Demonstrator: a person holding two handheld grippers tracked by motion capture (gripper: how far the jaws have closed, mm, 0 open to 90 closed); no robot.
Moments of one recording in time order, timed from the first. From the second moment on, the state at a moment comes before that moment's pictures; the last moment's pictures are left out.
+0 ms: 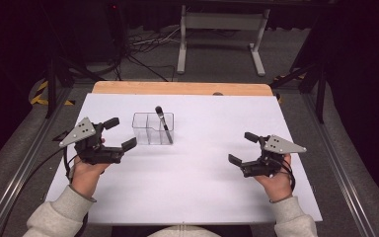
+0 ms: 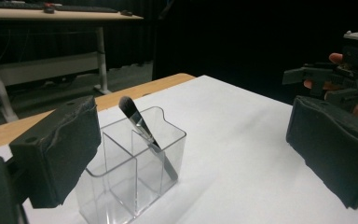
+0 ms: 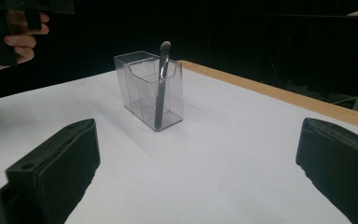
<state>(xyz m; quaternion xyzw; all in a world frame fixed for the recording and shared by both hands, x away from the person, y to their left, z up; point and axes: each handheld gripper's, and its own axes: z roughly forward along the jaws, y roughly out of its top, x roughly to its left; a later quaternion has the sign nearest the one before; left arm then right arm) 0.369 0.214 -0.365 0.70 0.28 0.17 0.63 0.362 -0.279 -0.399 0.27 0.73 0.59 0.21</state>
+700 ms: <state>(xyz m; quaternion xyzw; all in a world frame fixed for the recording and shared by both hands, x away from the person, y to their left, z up) 0.347 0.227 -0.416 0.72 0.29 0.16 0.61 0.355 -0.286 -0.409 0.25 0.74 0.59 0.20</state>
